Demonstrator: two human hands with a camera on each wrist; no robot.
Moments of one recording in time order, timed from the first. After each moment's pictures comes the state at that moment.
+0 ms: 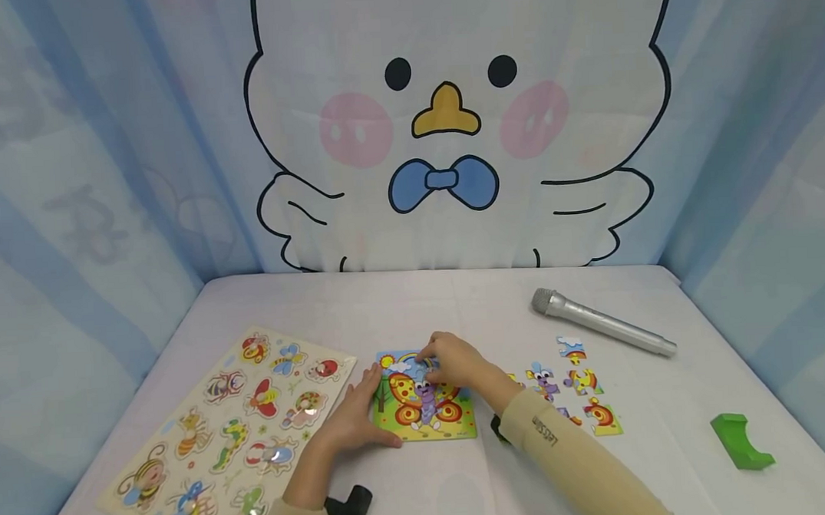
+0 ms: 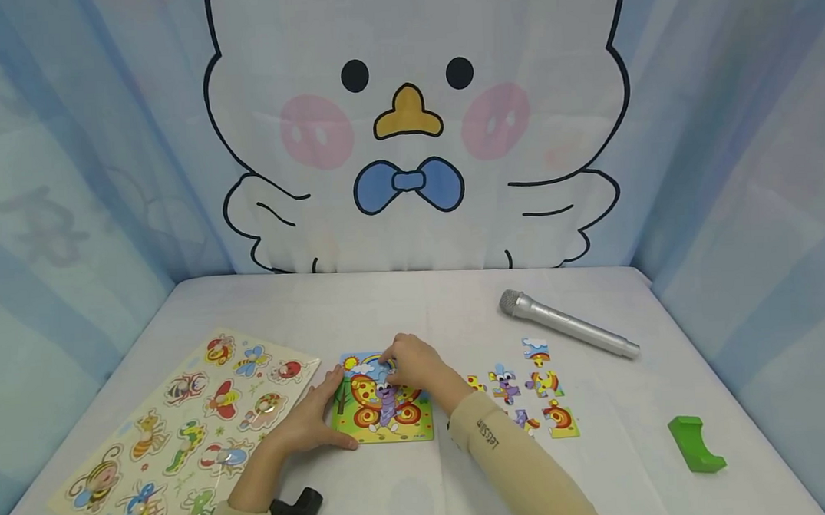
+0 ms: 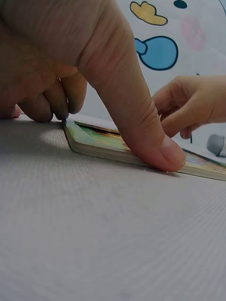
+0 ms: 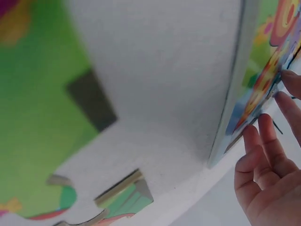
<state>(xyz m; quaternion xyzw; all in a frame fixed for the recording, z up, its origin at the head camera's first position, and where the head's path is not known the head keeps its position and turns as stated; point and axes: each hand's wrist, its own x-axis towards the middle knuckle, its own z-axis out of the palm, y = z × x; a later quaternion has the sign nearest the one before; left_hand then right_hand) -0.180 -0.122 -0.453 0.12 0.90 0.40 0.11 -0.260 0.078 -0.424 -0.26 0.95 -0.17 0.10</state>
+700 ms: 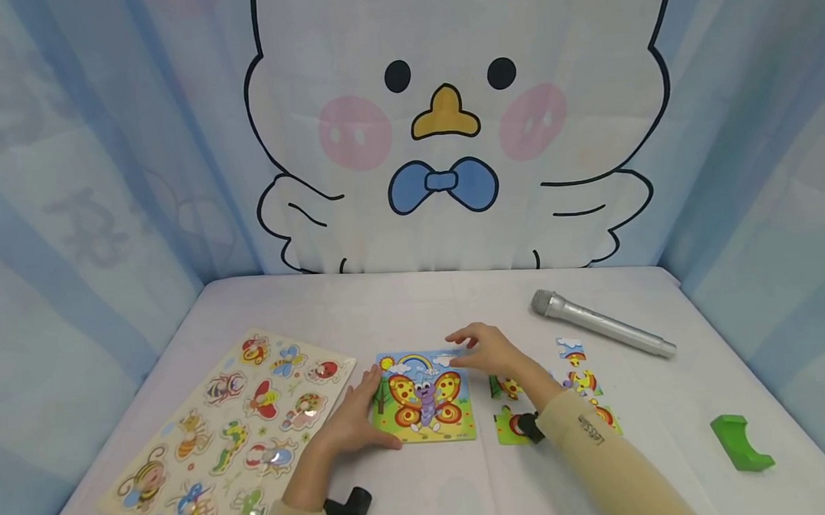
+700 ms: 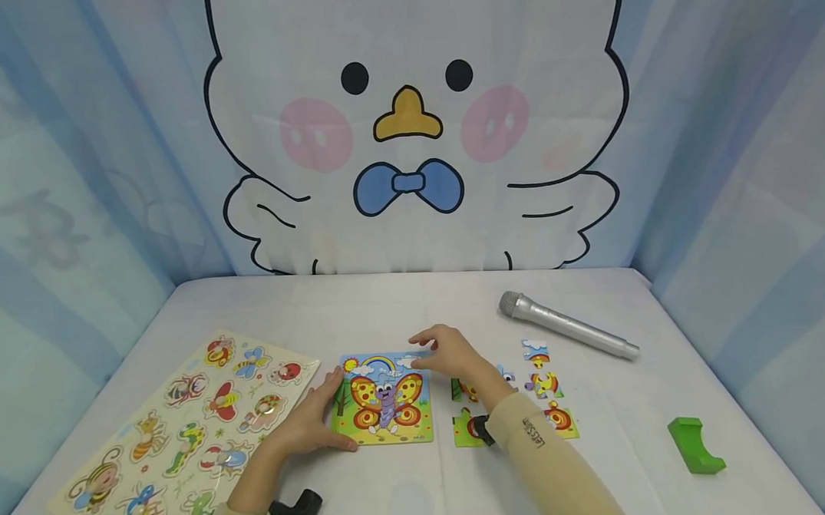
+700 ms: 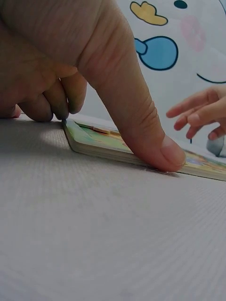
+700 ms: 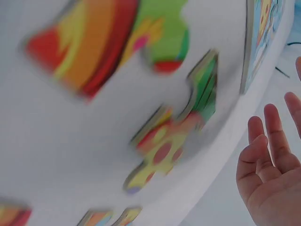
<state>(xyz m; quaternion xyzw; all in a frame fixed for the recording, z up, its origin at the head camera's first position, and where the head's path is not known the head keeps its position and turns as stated) -0.181 -0.121 -0.456 0.11 0.91 0.39 0.10 -0.266 0.134 -0.417 -0.20 0.92 -0.33 0.09</state>
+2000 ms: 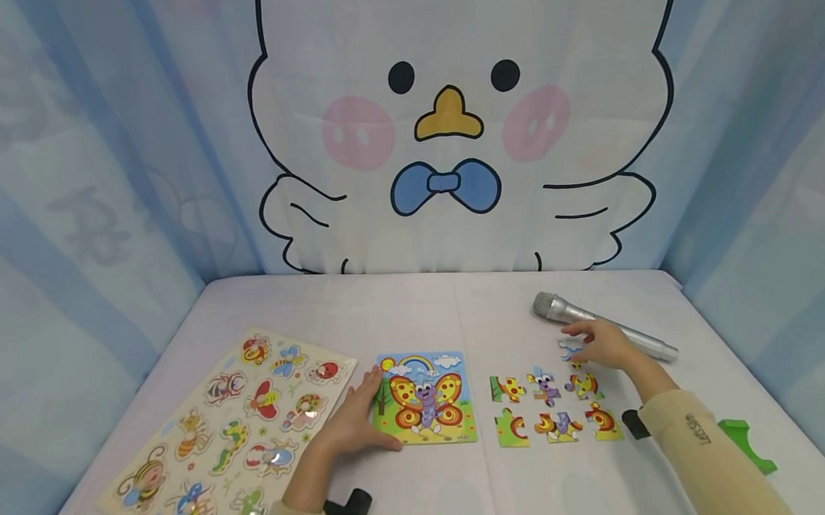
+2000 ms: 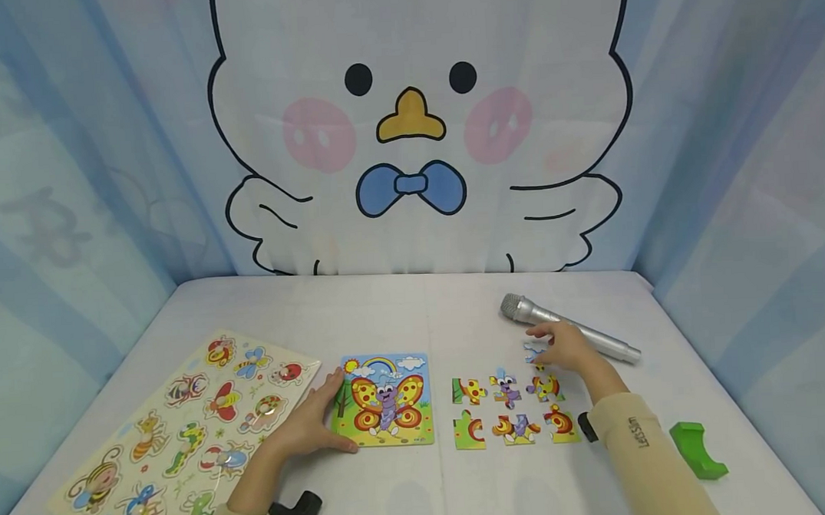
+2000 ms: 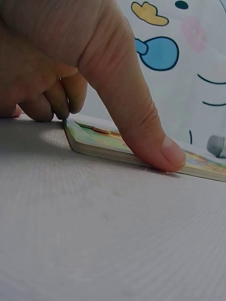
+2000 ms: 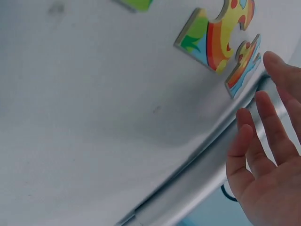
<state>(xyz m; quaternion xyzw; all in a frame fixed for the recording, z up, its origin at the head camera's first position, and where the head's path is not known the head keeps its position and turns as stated) -0.181 -0.122 -0.456 0.12 0.90 0.40 0.10 -0.270 0.294 -0.409 -0.08 0.96 -0.26 0.09</state>
